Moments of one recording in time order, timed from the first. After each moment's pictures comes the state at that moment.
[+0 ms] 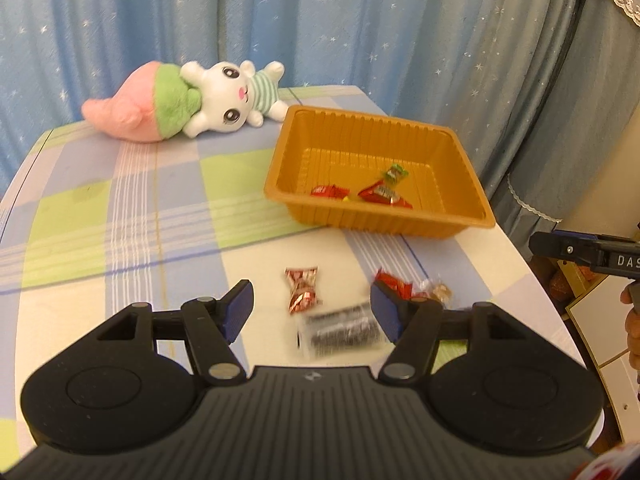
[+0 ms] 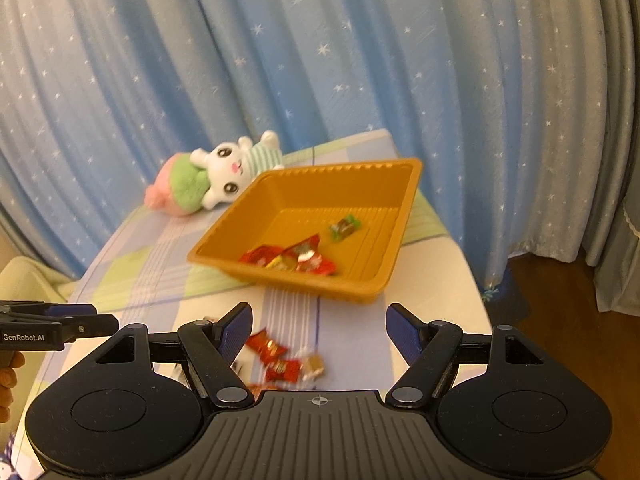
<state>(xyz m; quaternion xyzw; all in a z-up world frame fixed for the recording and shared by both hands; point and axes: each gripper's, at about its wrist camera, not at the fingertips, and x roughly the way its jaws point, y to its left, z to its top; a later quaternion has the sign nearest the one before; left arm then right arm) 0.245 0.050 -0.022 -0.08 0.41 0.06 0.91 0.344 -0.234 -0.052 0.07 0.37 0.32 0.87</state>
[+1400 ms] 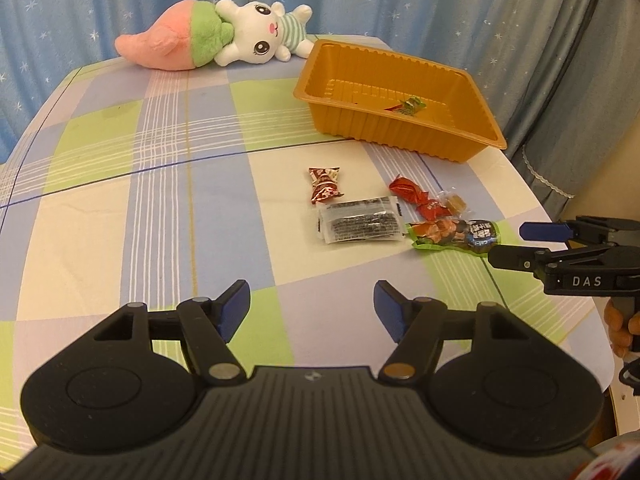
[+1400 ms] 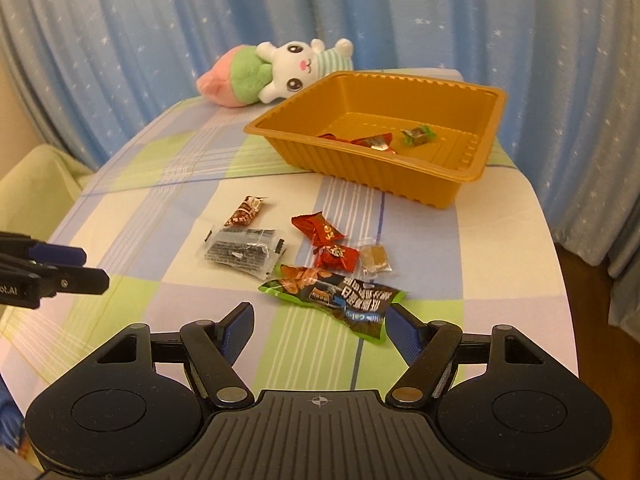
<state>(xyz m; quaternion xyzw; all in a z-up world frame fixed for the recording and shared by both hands) 0.178 0.044 -0.057 -0.10 0.45 0.09 0.88 0.297 -0.188 -0.109 -0.05 0.41 0.39 0.82</state>
